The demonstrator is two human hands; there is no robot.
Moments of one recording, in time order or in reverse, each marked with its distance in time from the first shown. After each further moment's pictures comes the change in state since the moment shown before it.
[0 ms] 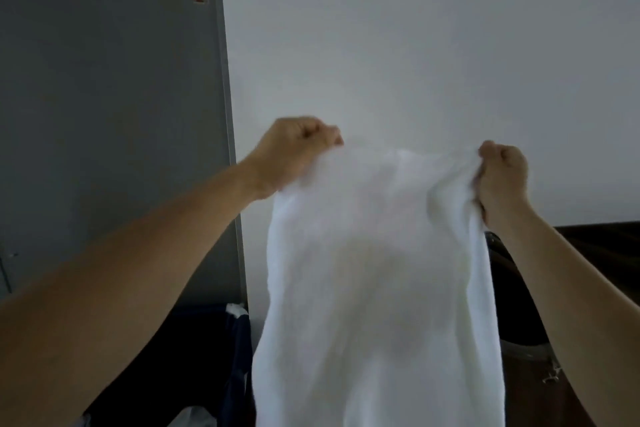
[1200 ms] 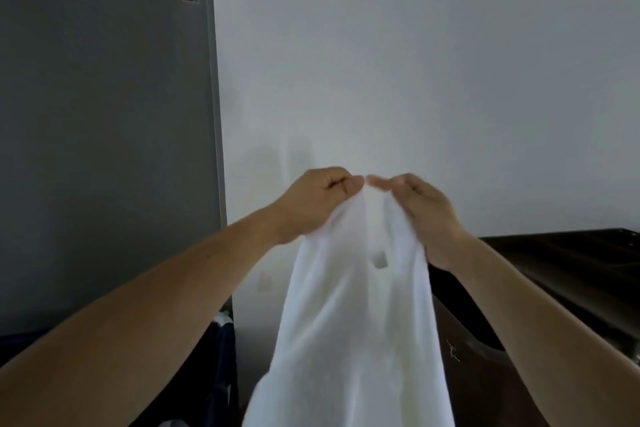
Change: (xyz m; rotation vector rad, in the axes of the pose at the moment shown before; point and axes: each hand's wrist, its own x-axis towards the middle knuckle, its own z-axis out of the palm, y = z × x) left_hand -0.018 -0.023 0.053 -0.046 -0.189 -0.024; right_hand -0.077 -0.008 0.038 0.179 -0.604 0.092
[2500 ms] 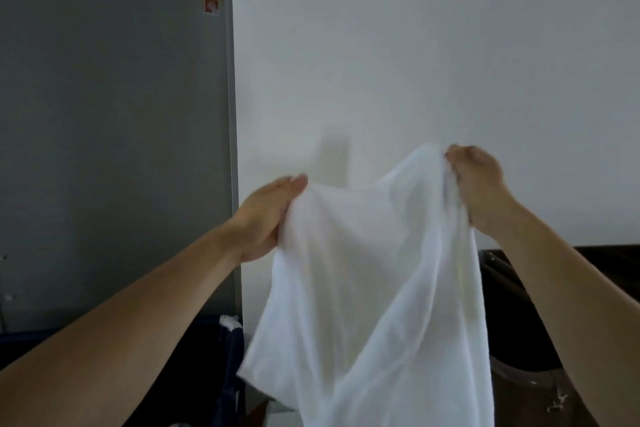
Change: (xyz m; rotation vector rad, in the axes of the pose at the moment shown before) left_hand -0.031 -0.035 -0.052 -0.605 0.060 -0.262; right_hand 0.048 -0.039 -0.033 -0.301 0.372 -0.022
